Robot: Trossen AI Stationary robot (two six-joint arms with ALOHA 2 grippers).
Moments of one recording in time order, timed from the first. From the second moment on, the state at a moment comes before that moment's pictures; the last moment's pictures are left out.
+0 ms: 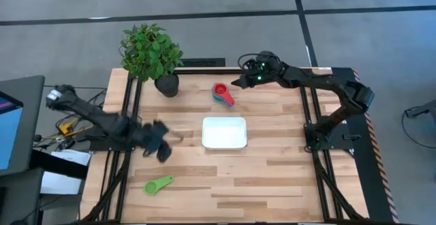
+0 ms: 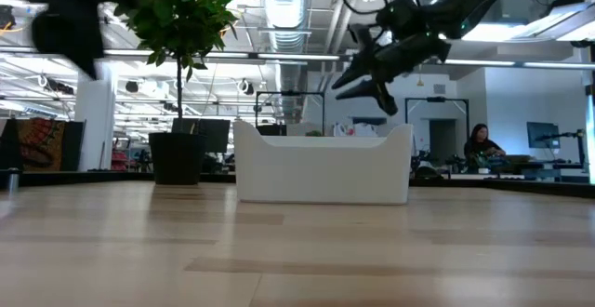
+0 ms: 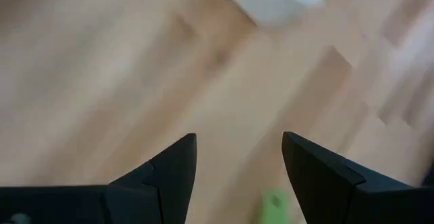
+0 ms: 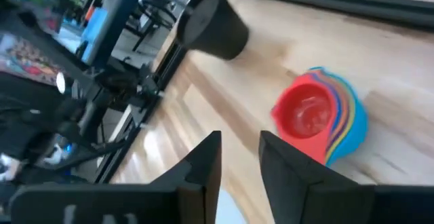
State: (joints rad) left arm -0.40 1.03 0.84 -0.80 -0.29 -1.09; right arm -0.63 1.52 0.96 0.08 -0.47 0.68
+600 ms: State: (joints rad) left arm -0.89 1.29 0.63 -0.53 -0.09 -1.60; right arm -0.33 1.49 0.96 -0.05 -0.28 0.73
